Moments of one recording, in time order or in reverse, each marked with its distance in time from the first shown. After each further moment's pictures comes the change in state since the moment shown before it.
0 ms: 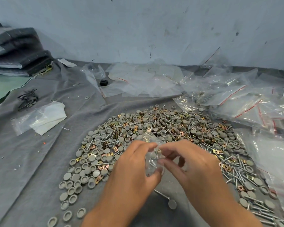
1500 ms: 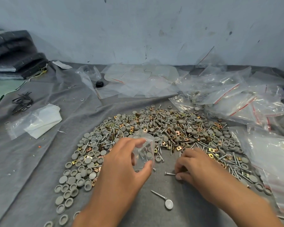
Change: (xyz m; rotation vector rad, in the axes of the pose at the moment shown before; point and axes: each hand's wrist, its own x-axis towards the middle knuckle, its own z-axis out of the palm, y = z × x) left_hand 0.001 -0.001 -0.010 -0.021 0.100 -0.066; right_hand -0.004 0.051 -0.020 -0.404 -0.691 0.247
